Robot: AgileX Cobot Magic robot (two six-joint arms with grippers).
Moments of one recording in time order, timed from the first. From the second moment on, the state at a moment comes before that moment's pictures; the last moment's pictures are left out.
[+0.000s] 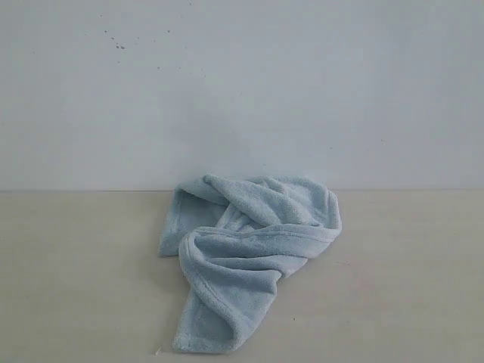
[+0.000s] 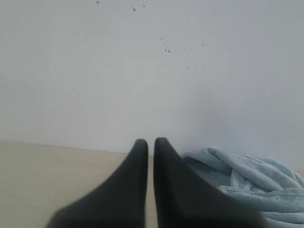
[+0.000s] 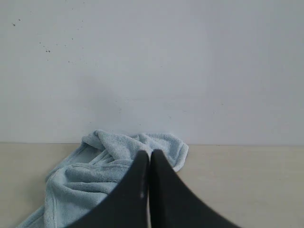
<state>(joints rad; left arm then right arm) -0.05 0.00 0.00 -0.18 -0.05 0.03 0.29 0.00 0.00 -0.01 -0.02 0.14</state>
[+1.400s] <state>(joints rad) -0.05 0.00 0.00 -0.29 -0.09 -0.22 0.29 0.00 0.00 0.00 -0.02 0.14</state>
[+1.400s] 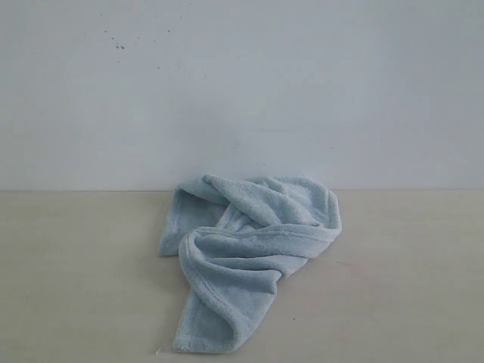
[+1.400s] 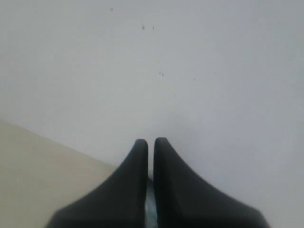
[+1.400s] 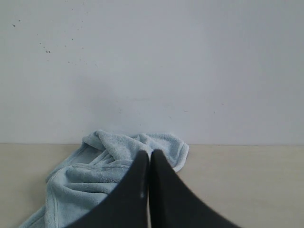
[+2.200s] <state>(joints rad) -0.05 0.53 -0.31 0.03 -0.56 -0.39 0.29 0.25 -0.24 0.01 -0.62 0.13</state>
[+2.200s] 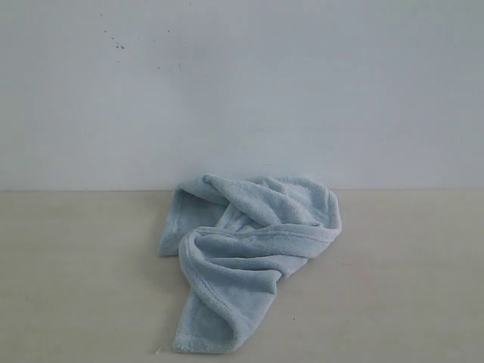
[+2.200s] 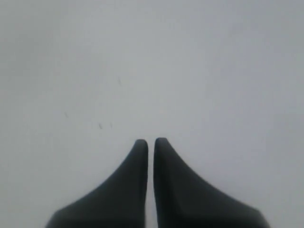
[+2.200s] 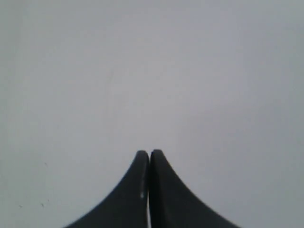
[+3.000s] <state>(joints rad) -0.22 1.64 -0.88 1.74 -0.48 -1.83 0.29 1.34 -0.57 0.74 0.20 -0.86</state>
